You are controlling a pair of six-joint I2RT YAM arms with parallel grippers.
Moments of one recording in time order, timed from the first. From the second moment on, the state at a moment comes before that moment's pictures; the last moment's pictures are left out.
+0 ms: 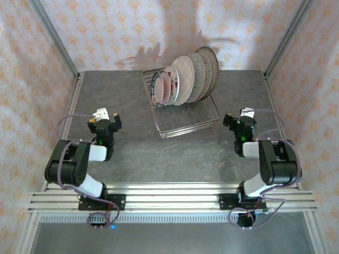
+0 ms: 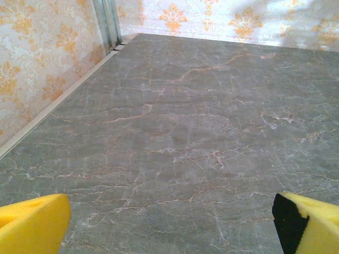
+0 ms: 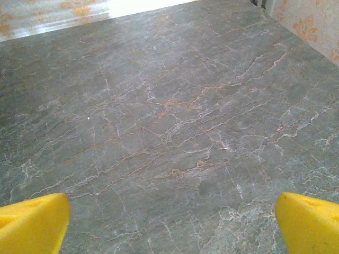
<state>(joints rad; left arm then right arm) -0.03 1.54 0.36 0.84 -0.41 -0.11 0.00 1.52 0.41 0.69 0.17 0.18</state>
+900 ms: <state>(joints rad) -0.06 1.47 0.33 0.83 -0.46 -0.09 0.01 1.39 0.41 0.56 0.25 0.20</state>
